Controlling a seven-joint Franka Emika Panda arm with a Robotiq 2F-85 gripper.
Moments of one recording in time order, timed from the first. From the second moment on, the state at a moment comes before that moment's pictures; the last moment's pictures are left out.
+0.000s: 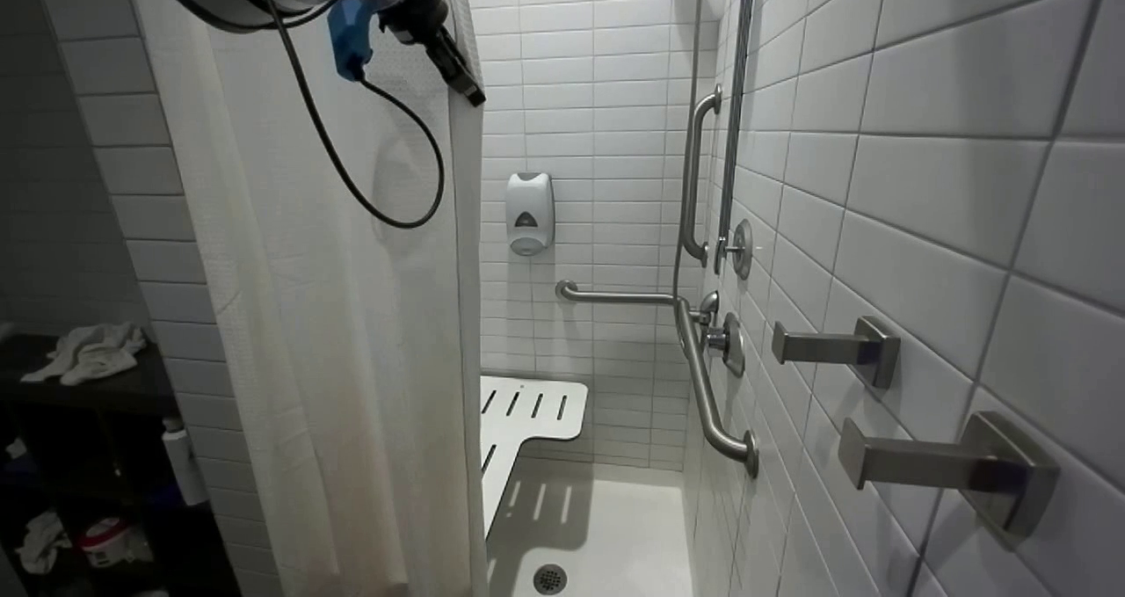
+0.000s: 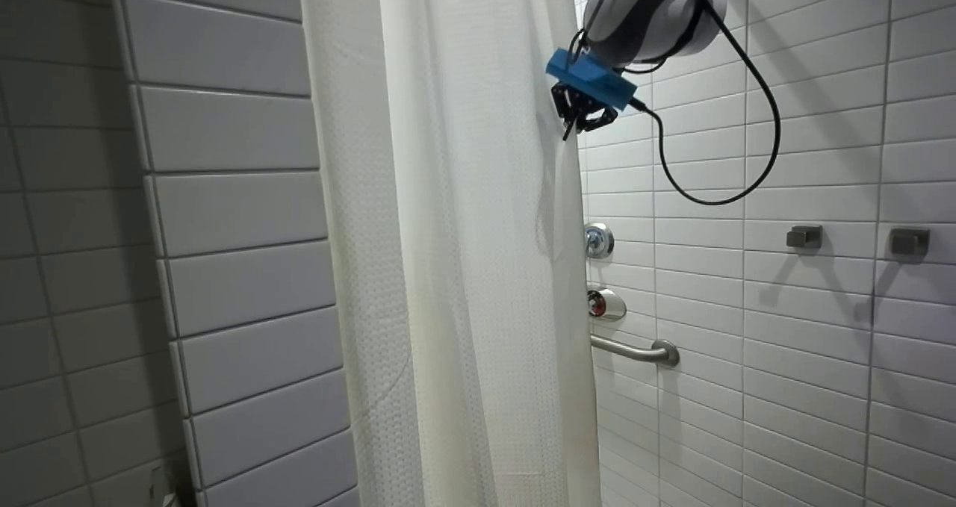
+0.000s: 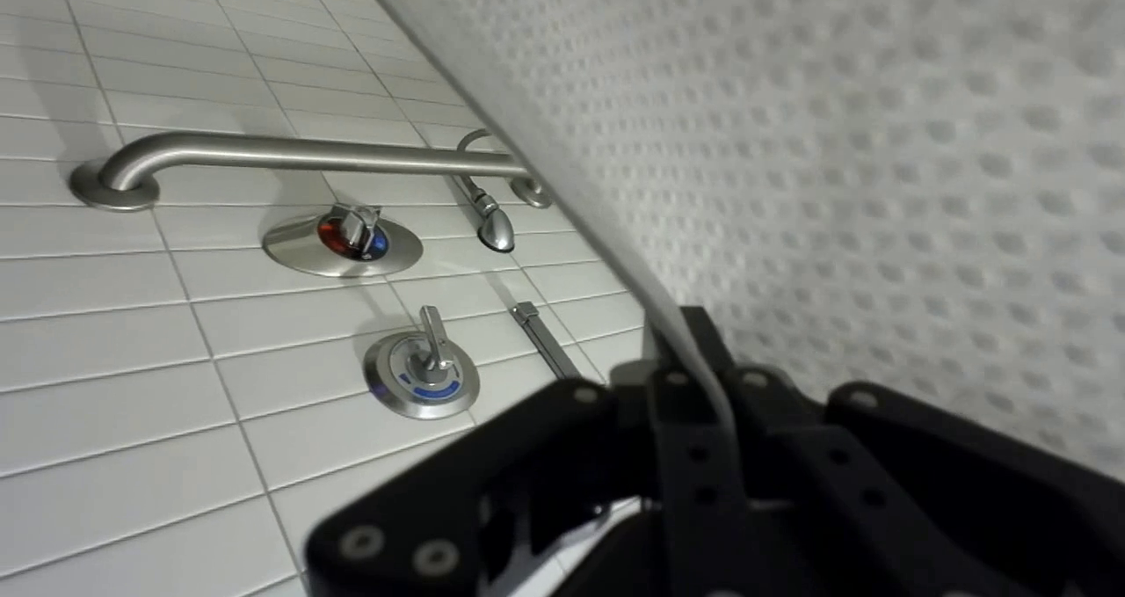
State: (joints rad) arm -0.30 -0.31 0.03 -2.14 -0.12 2.68 0.97
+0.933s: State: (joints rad) arm -0.28 -0.11 -0.11 -1.88 -0.01 2.54 0.97
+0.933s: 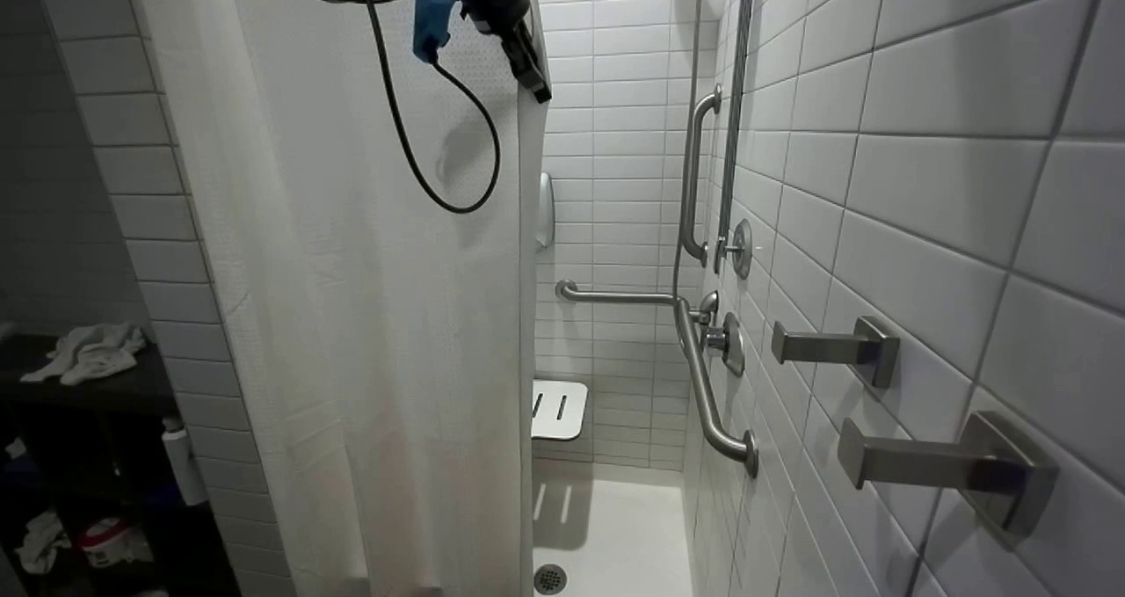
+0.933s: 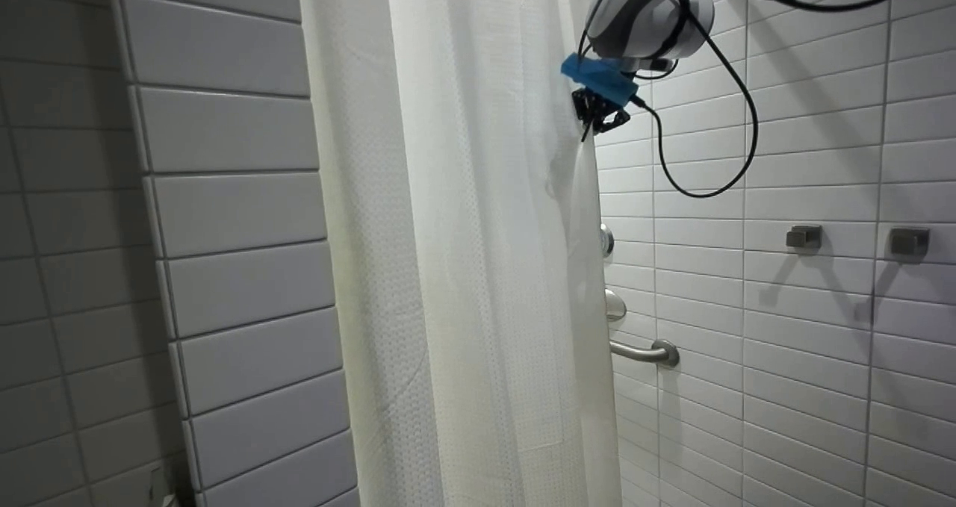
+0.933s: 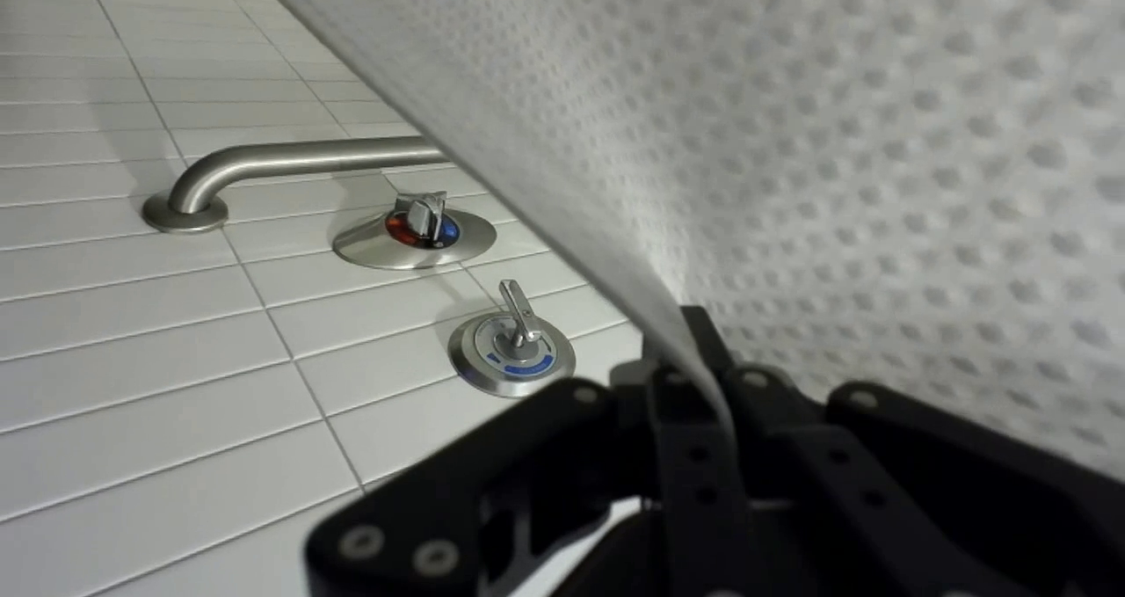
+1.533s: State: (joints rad) arm -0.28 -0.03 -0.21 -1.77 0.19 2.49 0.95
